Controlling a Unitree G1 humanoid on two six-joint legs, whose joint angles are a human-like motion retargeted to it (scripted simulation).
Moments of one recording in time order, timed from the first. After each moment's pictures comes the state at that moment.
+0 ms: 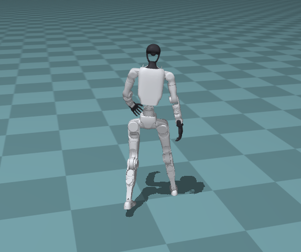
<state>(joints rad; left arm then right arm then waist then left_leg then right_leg) -0.38 0.25 -0.47 0.81 0.17 -0.21 -0.03 -0.06 -0.29 -0.03 1.54 0.32 -0.11 0.13 0.03 0.04 0.29 0.34 -0.07 -0.20 0.33 -0.33 -0.04 -0.11 -0.20 0.09 0.13 -0.02 0.16</state>
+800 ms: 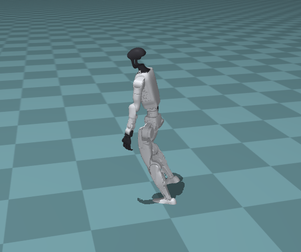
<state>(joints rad) -0.35 0.27 -0.15 1.47 0.22 -0.09 -0.14 -0.07 -0.27 -0.06 1.40 0.09 -0.11 0.16 0.19 -0.07 0.22 0.16 0.01 0.15 0.22 -0.42 -0.02 -0.29 -0.25 -0.16 0.92 -0.18 0.04</state>
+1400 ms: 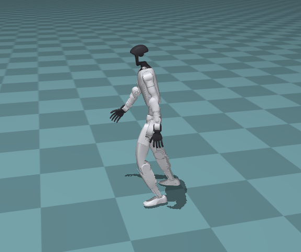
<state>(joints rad) 0.04 0.25 -0.19 1.40 0.06 -0.16 -0.05 -0.48 -0.37 0.06 1.31 0.29 -0.21 -0.22 0.23 0.01 0.22 -0.19 0.19 0.42 0.64 -0.40 -0.08 0.07 -0.28 -0.12 0.27 -0.20 0.13</state>
